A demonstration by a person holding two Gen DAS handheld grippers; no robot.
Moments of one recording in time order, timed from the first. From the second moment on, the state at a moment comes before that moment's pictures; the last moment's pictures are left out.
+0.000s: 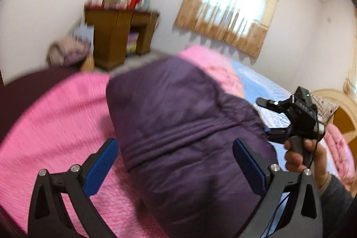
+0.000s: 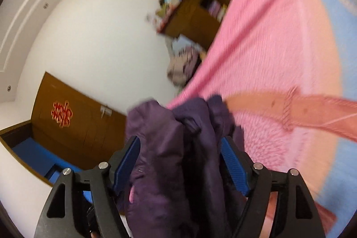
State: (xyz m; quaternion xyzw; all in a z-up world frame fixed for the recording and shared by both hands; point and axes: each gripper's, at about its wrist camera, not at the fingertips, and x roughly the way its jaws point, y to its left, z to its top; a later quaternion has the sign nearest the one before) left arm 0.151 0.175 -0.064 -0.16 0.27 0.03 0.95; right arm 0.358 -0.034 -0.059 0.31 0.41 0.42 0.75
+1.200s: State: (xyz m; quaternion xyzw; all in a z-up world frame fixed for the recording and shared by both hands) left arm 0.102 0.143 0.001 -0.09 0.20 0.04 0.97; right arm 0.164 -0.005 0.061 0.06 0.24 0.34 0.91
